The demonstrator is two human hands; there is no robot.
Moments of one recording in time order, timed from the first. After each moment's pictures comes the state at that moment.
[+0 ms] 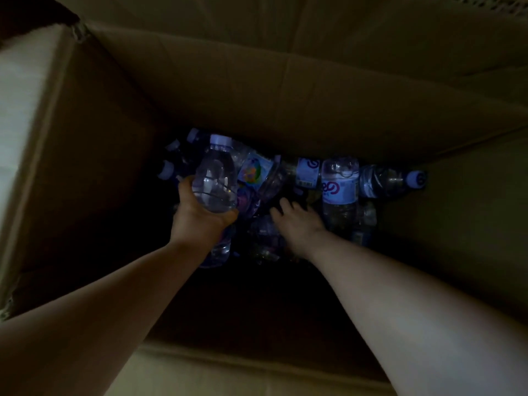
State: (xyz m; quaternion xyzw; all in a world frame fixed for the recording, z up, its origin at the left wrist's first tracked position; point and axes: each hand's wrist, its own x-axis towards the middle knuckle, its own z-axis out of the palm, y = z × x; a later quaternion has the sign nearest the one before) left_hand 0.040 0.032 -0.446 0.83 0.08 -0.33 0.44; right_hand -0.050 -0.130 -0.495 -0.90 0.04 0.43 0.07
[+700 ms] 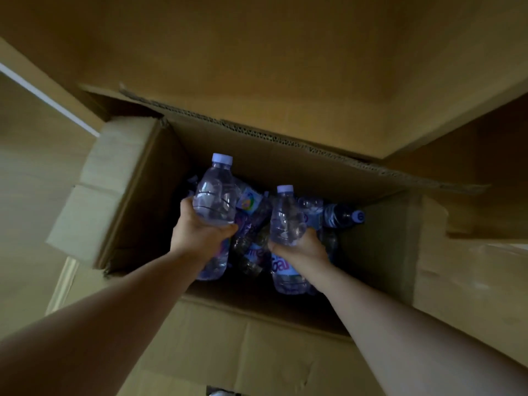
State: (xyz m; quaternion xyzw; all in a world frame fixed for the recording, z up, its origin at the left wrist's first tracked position) left_hand 0.030 0.027 -0.300 0.84 0.13 -0.32 0.43; right_hand -0.088 -0.138 -0.358 -0.69 0.47 0.23 0.51
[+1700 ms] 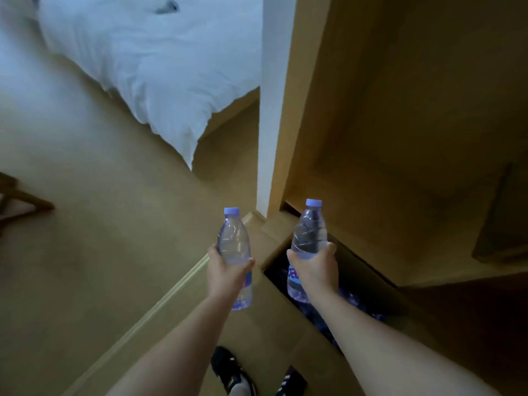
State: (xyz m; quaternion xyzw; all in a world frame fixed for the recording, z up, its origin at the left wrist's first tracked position) left_hand -0.039 0.228 0.048 0.74 0.33 -0.07 0.59; right_hand -0.033 0.061 0.072 -0.84 0.31 0.07 0.43
